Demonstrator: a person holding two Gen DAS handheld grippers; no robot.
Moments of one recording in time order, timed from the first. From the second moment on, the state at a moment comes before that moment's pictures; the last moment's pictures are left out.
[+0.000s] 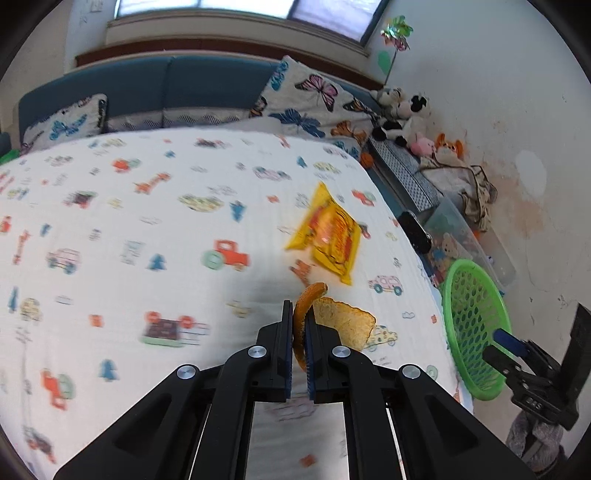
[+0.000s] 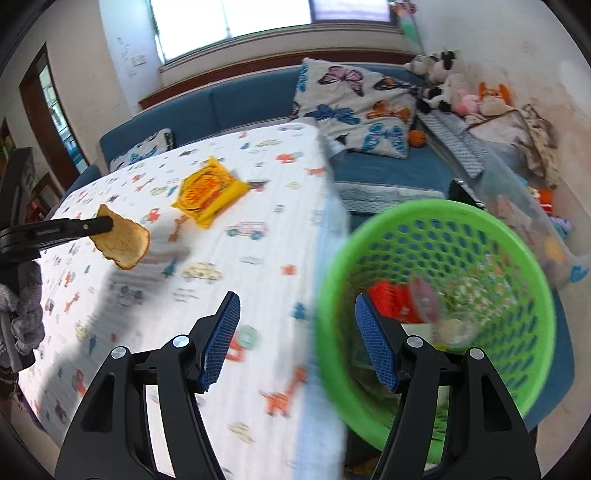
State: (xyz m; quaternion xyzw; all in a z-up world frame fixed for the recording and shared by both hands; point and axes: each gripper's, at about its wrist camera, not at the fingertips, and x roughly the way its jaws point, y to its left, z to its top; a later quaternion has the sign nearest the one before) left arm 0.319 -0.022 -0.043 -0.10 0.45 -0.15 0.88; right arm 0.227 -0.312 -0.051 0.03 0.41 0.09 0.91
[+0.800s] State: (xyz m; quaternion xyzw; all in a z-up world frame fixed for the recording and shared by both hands) left arm 0.293 0.068 -0.013 -0.08 0.41 -0.13 0.90; right arm 0.391 -0.197 -0.071 0.15 0.48 0.11 0.86
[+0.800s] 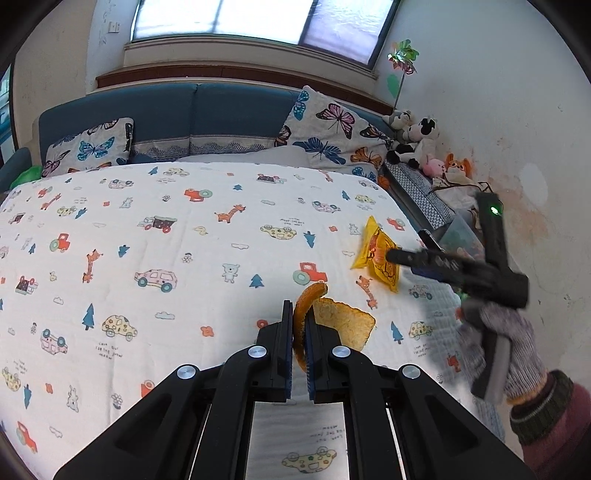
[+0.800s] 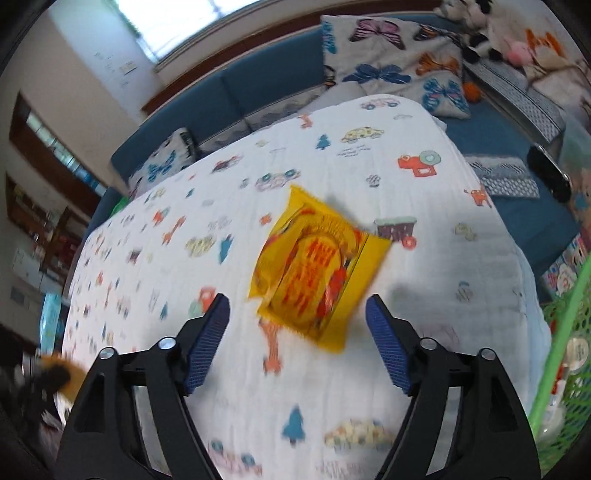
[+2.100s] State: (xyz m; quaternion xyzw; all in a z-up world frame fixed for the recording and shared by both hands) left arm 0.291 0.066 -0.022 -0.09 0.41 -0.16 0.89; right arm 0.404 -0.197 -0.081 0.16 0.49 0.06 0.85
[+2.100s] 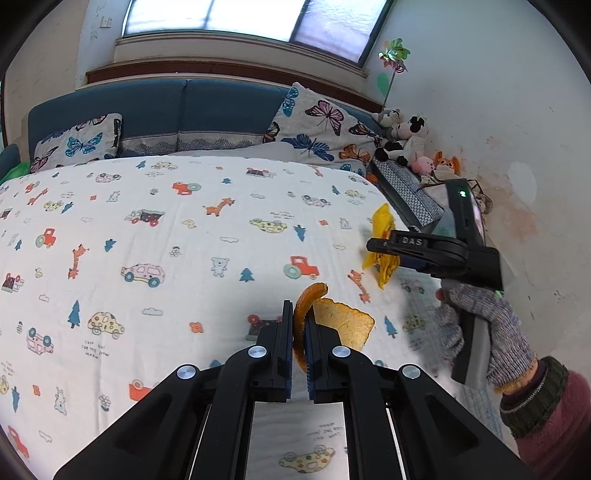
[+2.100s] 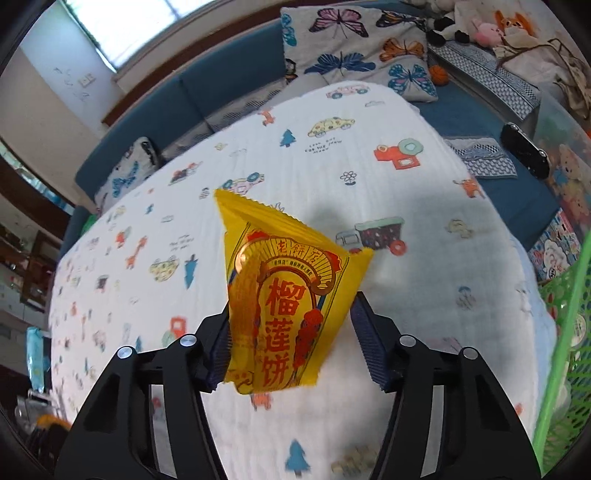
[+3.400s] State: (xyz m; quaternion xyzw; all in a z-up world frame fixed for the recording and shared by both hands) left arm 0.248 -0.130 -0.003 -0.02 0.41 -0.26 0.87; right arm 0.212 -0.390 -0.052 0.13 0.43 -0.01 0.89
